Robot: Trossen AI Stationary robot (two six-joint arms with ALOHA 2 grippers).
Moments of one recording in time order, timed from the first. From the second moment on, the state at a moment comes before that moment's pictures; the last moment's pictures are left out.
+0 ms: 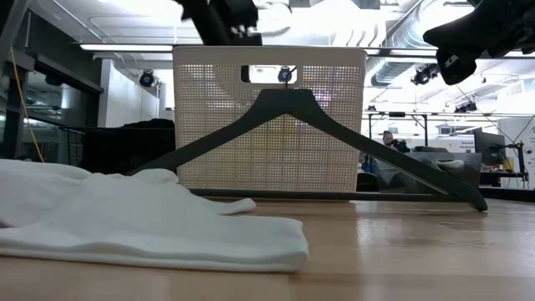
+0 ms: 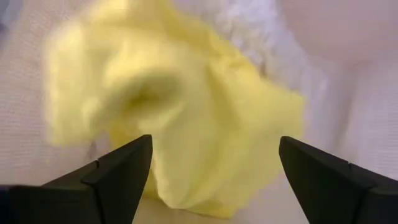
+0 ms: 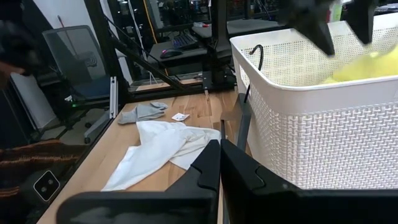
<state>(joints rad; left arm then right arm) 0.47 1.70 1.62 -0.86 0.02 0.18 0.38 0.44 0.17 0.09 0.36 0.21</state>
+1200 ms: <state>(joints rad) 0.04 1.60 1.73 -1.35 0.12 0.40 0.38 0.44 0.17 0.09 0.36 0.21</state>
